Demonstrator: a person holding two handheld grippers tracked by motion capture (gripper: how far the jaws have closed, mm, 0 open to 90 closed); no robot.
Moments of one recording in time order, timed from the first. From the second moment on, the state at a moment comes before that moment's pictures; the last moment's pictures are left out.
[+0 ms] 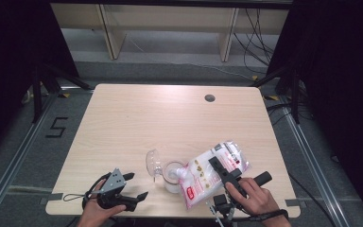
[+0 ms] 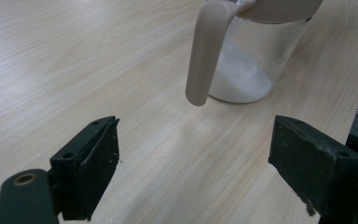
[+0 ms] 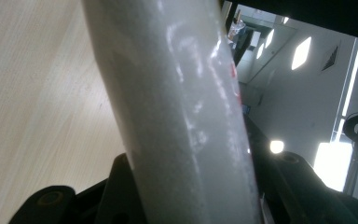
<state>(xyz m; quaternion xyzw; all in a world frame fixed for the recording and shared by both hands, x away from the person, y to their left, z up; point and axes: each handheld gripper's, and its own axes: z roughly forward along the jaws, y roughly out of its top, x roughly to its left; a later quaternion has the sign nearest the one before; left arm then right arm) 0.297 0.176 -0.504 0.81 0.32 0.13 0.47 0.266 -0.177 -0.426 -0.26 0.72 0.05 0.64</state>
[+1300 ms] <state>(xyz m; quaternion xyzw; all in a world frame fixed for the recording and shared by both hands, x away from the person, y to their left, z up) 0.297 0.176 -0.503 0.81 0.31 0.14 0.47 0.271 -0.185 -0.437 -0.25 0.73 0.02 0.63</state>
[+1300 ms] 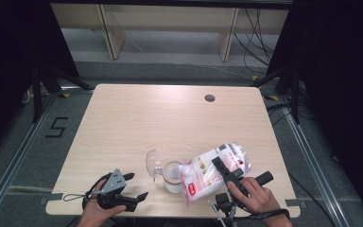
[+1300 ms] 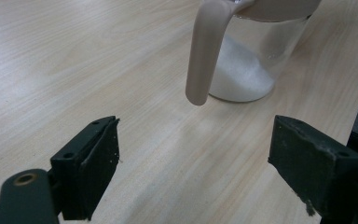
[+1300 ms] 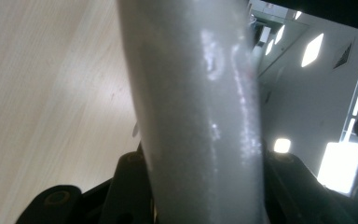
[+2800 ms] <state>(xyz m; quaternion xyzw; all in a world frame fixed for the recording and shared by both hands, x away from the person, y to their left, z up) 0.296 0.175 -0.504 0.81 0.32 0.14 0.47 0.270 -0.185 -0.438 -0.27 0.72 0.02 0.64</state>
